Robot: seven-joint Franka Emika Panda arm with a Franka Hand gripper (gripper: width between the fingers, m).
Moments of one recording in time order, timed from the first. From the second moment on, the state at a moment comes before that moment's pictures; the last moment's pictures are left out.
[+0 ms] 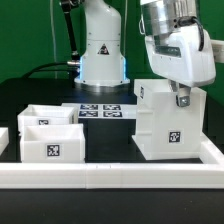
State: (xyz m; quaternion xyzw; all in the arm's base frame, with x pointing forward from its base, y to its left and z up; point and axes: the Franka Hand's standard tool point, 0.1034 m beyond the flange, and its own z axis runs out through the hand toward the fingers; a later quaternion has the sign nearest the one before) arm 0.573 0.102 0.097 -0.73 0.67 0.04 0.11
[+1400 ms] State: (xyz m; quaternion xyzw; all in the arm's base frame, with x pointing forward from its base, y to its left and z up) arm 0.648 0.101 0.099 -0.72 0.68 0.05 0.12
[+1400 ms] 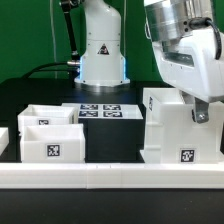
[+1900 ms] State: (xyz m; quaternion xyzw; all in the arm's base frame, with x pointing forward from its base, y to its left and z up) arm 0.624 0.099 0.122 -0.79 0.60 0.04 0.13
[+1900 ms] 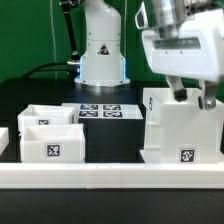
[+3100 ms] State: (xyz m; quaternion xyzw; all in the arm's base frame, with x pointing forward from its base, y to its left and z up) arm 0.558 0.048 0.152 -0.96 0.27 0.06 0.10
